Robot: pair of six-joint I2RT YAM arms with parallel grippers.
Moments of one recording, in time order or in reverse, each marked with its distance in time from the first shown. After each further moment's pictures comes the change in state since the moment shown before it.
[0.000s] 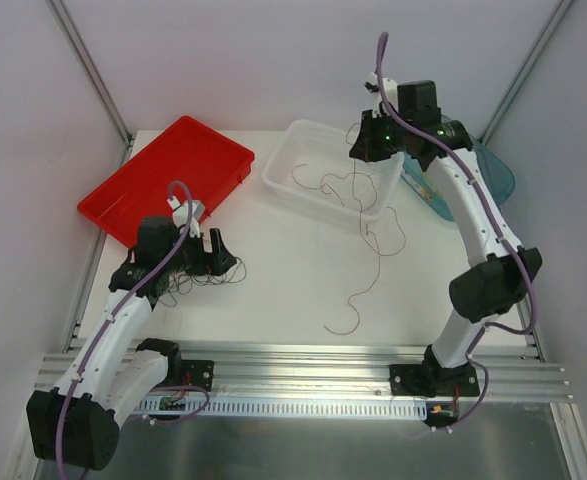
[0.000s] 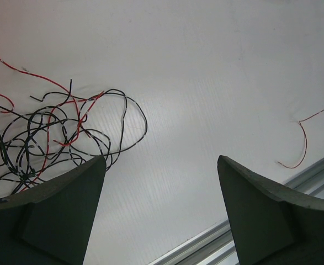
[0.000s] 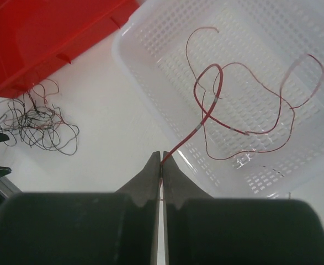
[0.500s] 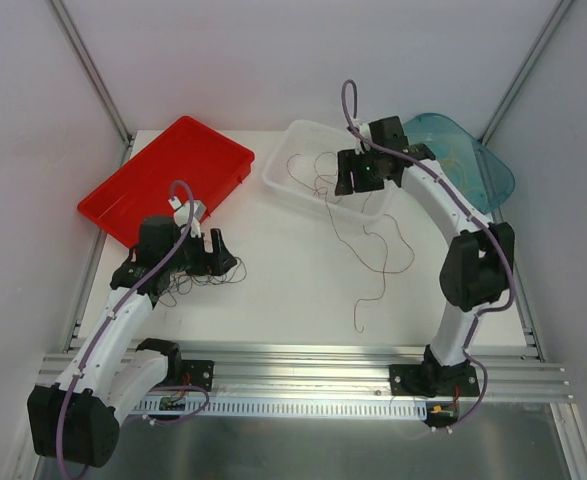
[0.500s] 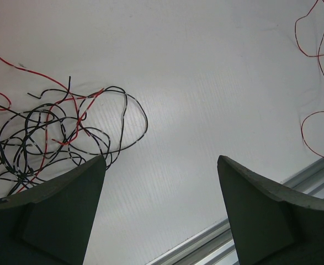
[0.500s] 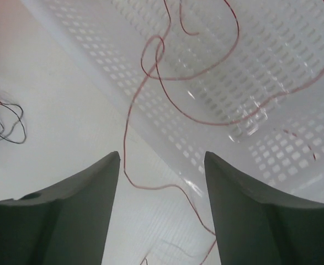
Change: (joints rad) left arm 0.000 0.022 0.000 0.000 0.004 0.000; right arm 0.027 0.152 -0.224 0.101 0.066 0.014
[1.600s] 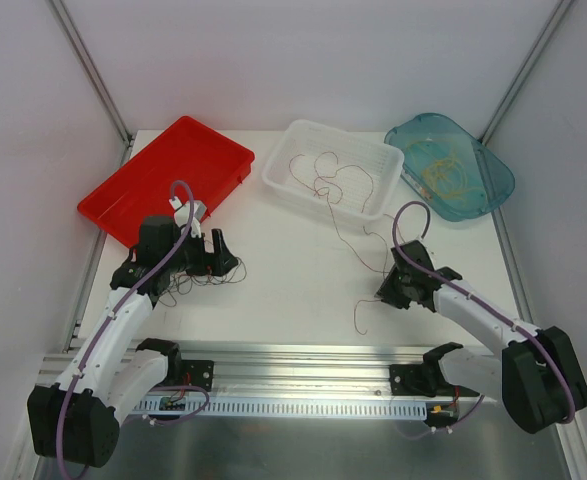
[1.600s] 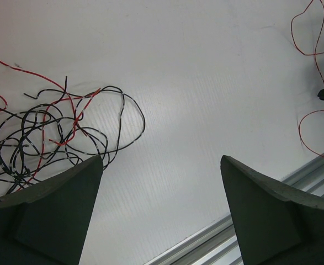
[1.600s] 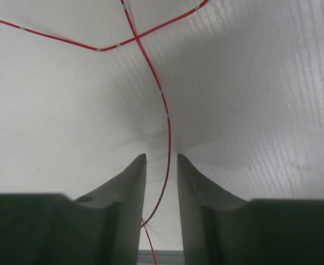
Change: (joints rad) left arm 0.000 0.000 0.000 0.000 0.010 0.000; right arm 0.070 -0.759 -1.227 0.253 0.330 0.830
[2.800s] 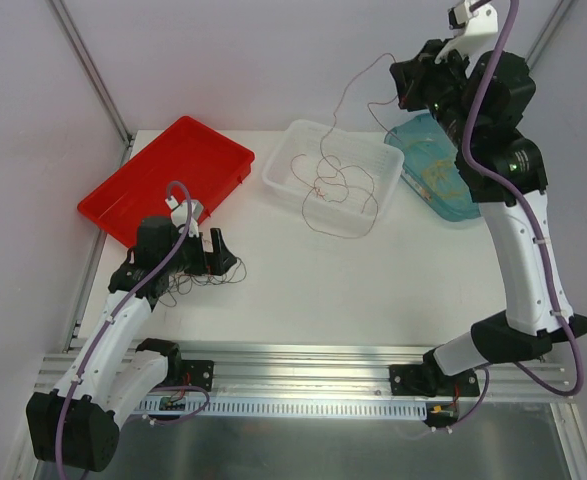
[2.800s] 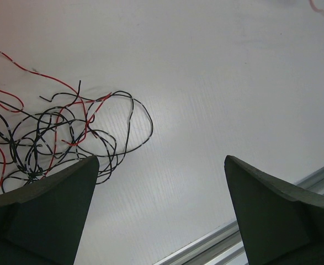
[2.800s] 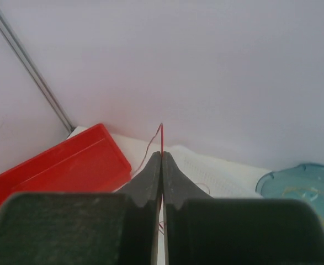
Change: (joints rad) left arm 0.000 -0.028 0.000 0.000 -0.042 0.000; right arm 0.011 0.354 1.630 -0.135 -0.016 -0.778
